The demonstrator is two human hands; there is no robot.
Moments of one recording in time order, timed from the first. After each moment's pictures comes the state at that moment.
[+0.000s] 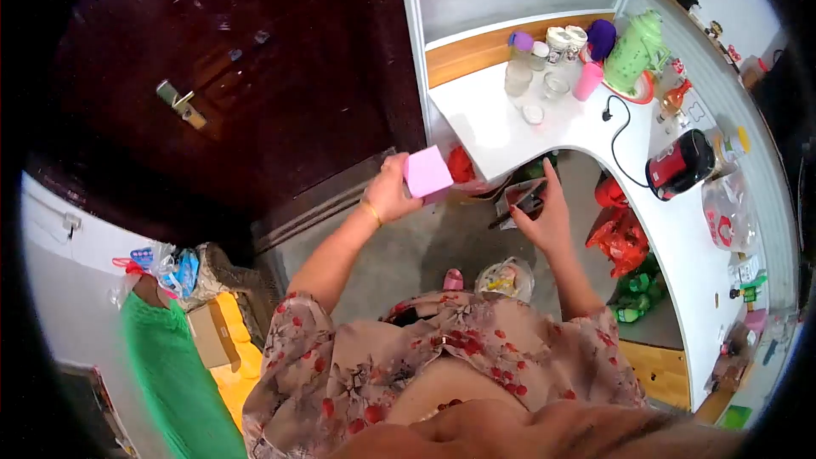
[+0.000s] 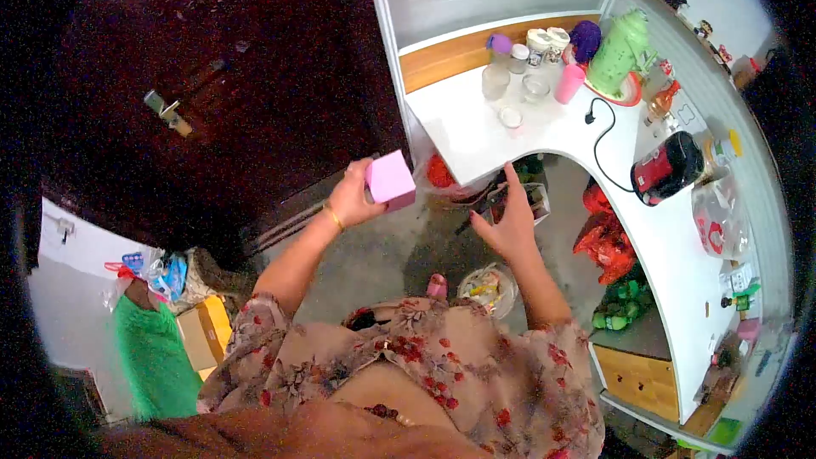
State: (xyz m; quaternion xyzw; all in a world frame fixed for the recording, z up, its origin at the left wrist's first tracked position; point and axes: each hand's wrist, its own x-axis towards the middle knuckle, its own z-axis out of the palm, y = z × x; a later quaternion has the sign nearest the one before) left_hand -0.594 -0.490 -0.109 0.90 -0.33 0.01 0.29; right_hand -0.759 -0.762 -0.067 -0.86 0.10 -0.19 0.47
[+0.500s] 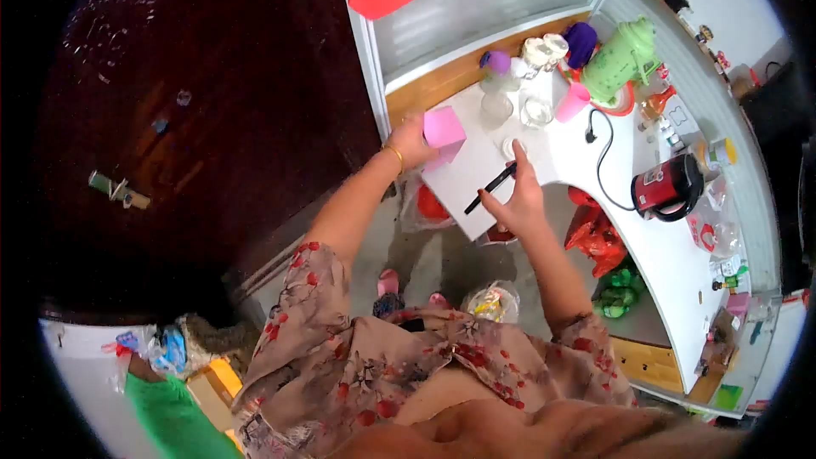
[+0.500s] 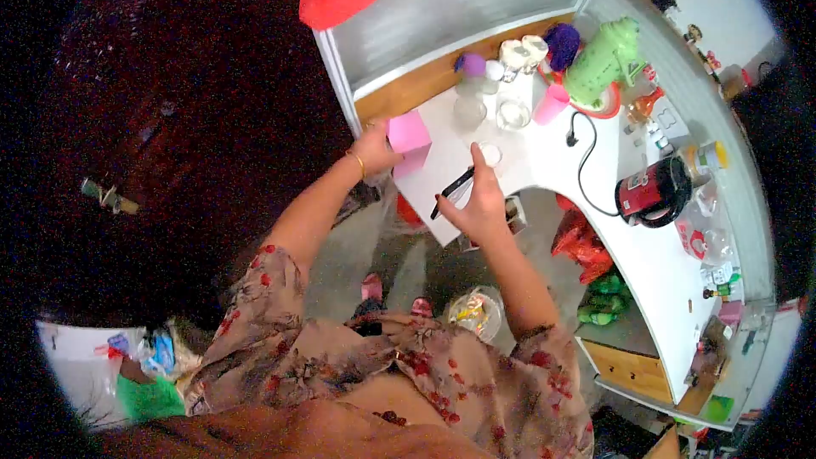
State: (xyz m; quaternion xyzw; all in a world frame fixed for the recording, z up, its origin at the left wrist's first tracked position) left_hand -0.331 -0.662 -0.126 0.87 -0.33 -0.12 0.33; right_hand -0.554 -0.802 -0.076 -0.90 0.09 -0.27 0.32
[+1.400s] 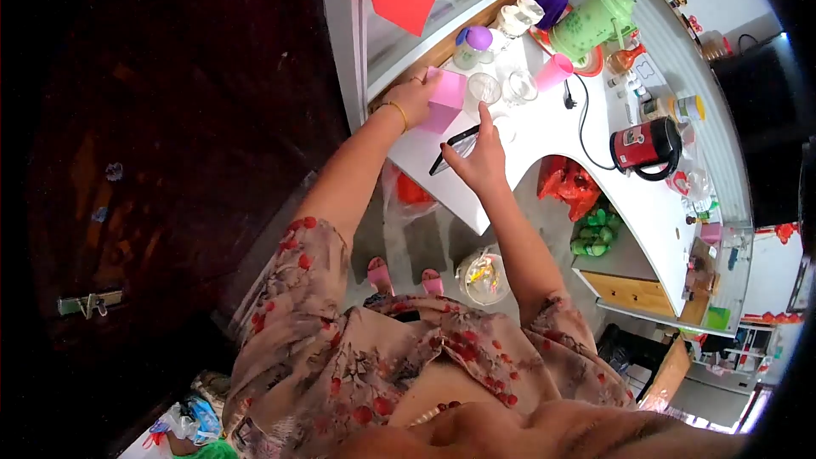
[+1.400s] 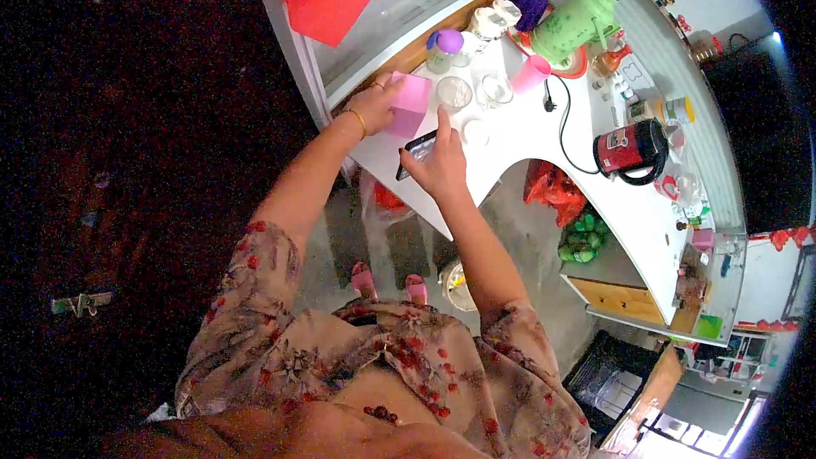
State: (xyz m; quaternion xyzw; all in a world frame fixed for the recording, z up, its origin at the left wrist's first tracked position) left_hand -0.207 -0.725 -0.165 0.79 -0.56 -0.10 0.22; right_hand -0.408 -0.765 -0.112 -0.90 0.30 -0.21 0.26
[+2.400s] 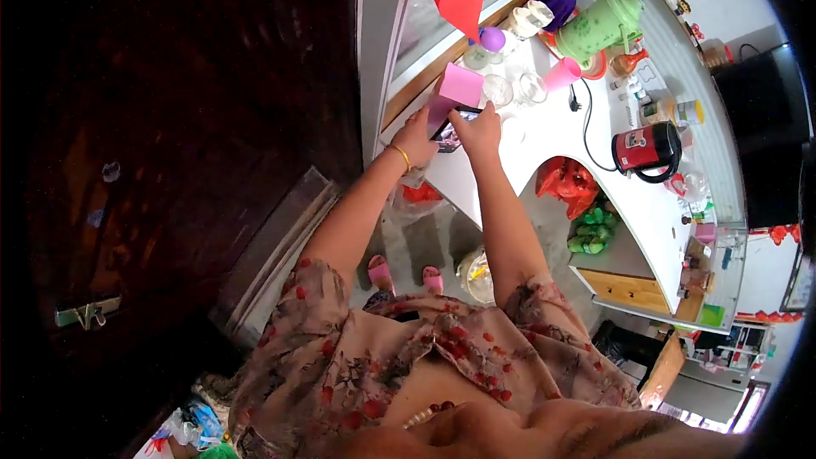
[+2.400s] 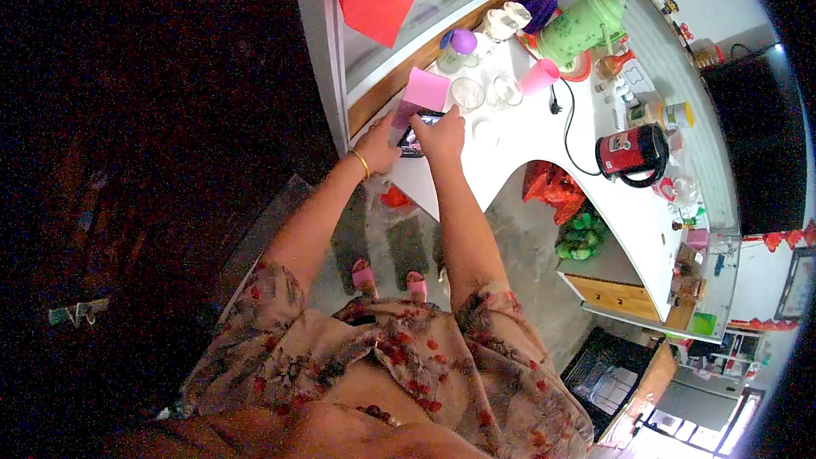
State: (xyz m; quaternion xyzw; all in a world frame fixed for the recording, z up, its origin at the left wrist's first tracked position) left_hand -0.244 -0.674 -0.216 0.78 -0.42 -0.23 0.40; right_hand -0.336 -0.790 -0.161 -0.82 0.49 -0.16 0.26
